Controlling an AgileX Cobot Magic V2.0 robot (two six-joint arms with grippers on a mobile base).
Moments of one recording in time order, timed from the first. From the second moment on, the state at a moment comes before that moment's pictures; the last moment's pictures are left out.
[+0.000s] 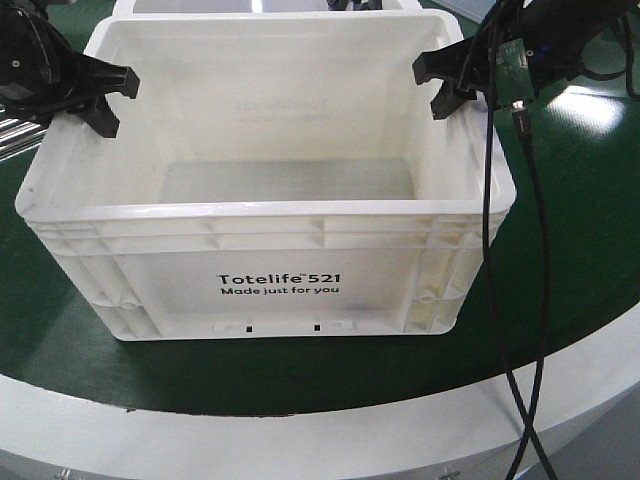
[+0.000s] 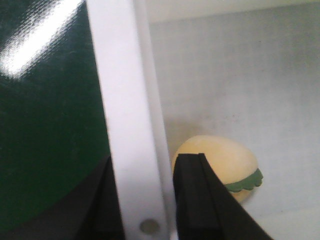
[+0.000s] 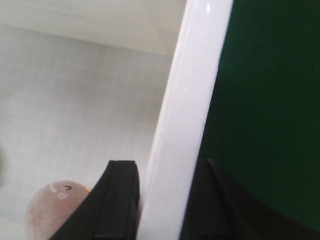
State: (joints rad) left arm -0.14 1.69 -1.66 -0.10 1.23 -0.01; right arm 0.25 1.76 -1.71 0.19 1.10 -0.04
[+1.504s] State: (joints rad) left arm -0.13 1.57 -1.66 -0.16 1.32 0.00; right arm 0.24 1.64 -1.71 0.21 1.18 -0.04
